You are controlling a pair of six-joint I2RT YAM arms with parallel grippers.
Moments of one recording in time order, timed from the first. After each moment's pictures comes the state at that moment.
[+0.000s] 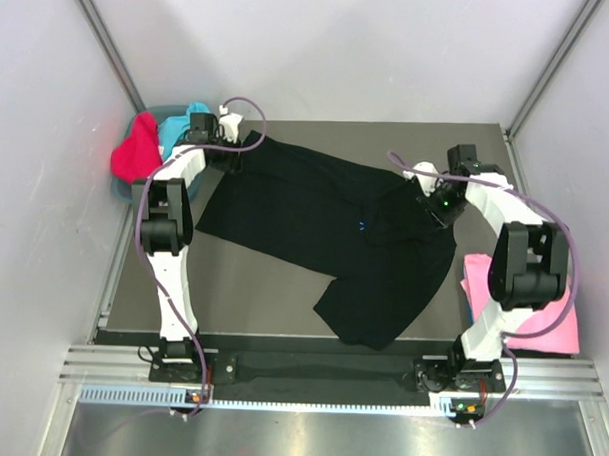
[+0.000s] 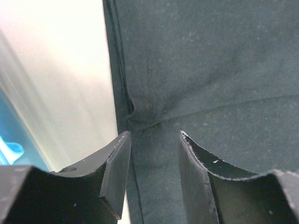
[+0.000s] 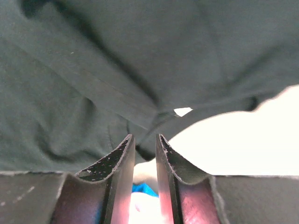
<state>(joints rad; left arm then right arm) 0.02 2.26 1.81 -0.36 0.32 0.30 0.05 1.72 1.31 -0.78 -0.16 -0.75</state>
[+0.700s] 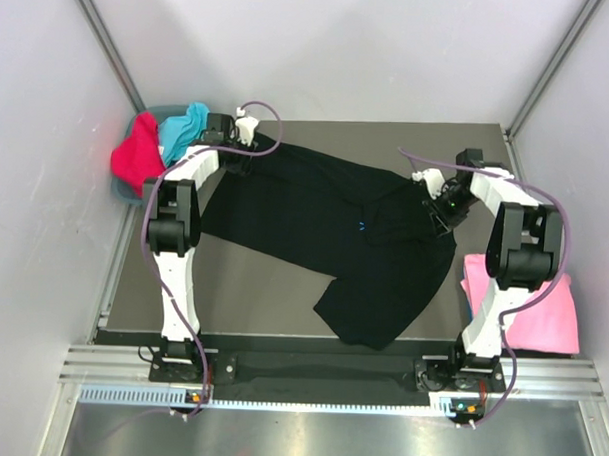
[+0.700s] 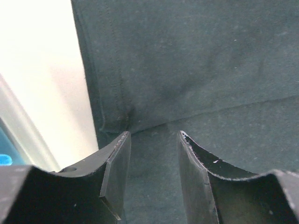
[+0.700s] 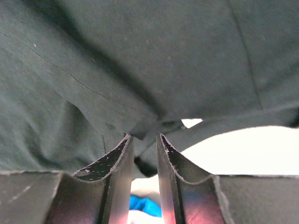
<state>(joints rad) -0.06 2.26 1.81 -0.37 0.22 0.35 -0.04 1.92 1.40 -0.88 -0.27 -0.78</state>
